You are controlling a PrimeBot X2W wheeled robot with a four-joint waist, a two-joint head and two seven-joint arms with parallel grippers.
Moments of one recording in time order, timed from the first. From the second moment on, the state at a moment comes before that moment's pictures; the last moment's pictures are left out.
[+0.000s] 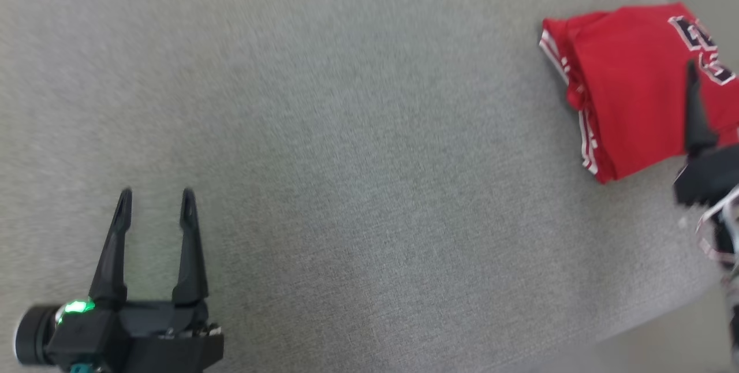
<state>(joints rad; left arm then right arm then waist) -0.11 0.09 -0.02 -0.13 -0.11 -0.06 -0.26 -0.57 -0.35 -0.11 0.36 0.04 0.13 -0.03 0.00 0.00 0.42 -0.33</state>
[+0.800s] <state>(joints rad) 0.13 0.05 0.09 -0.02 -0.24 0.00 -0.26 -0.18 -0.26 0.11 0.30 0.25 0.13 -0.15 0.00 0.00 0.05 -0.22</state>
